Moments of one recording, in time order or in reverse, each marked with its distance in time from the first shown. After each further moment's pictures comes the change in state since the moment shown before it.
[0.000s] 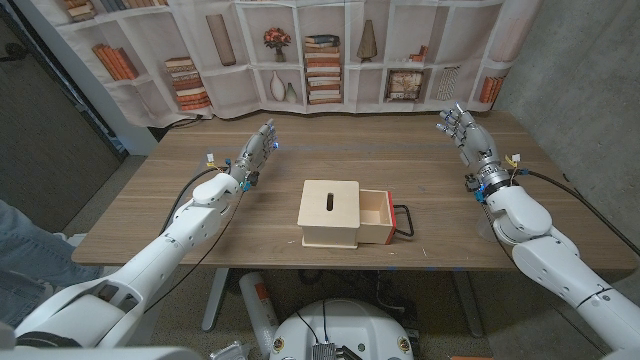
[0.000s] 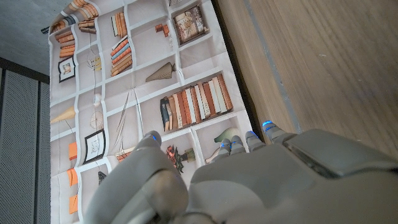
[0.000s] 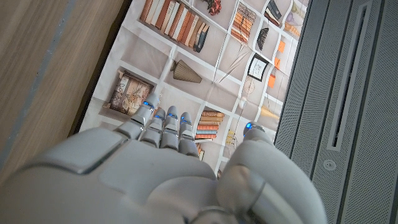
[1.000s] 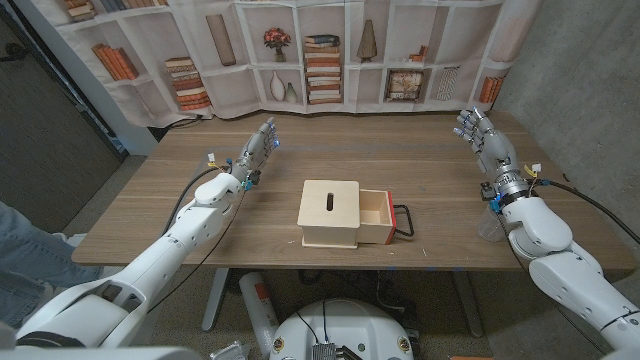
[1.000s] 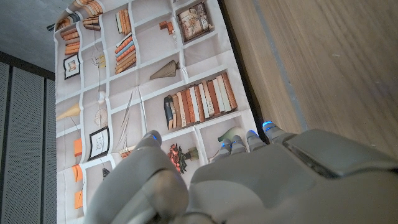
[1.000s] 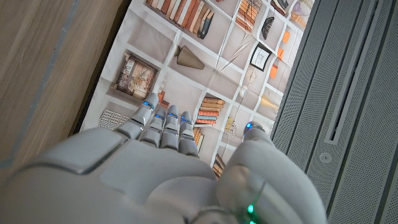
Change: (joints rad) left arm -0.002 -0.014 -0.002 0.002 -0.002 -0.018 0.005; left_hand 0.004 0.004 -0.004 -0.004 0.000 0.002 0.009 -0.005 0.005 0.001 0.012 0.000 0.000 0.003 0.018 0.000 0.000 0.000 0.000 -0.008 0.000; right arm -0.133 0.004 0.105 -0.066 -0.028 0.017 -0.045; right_hand 0.000 0.000 0.000 -0.006 -0.008 0.000 0.000 0.000 0.000 0.000 0.000 0.000 0.000 0.004 -0.004 0.000 0.005 0.000 0.000 -0.019 0.000
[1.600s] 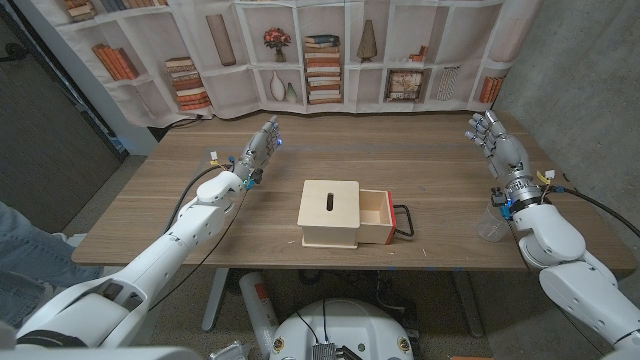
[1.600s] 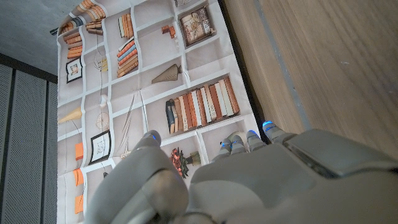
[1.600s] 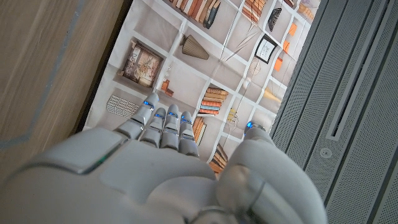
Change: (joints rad) left arm -0.005 -0.001 0.009 -0.013 0.002 0.013 -0.002; left_hand 0.004 -0.004 -0.003 -0.003 -0.007 0.000 0.000 0.000 0.000 0.000 0.000 0.000 0.000 0.000 0.000 0.004 0.000 0.000 0.000 0.000 0.000; right arm -0.070 0.018 0.068 -0.021 -0.021 0.006 -0.017; right_hand 0.011 -0.003 -0.001 -0.007 -0.005 0.008 0.003 0.000 0.000 0.016 0.002 0.000 0.000 0.007 0.000 0.000 -0.003 0.011 0.000 -0.004 0.000
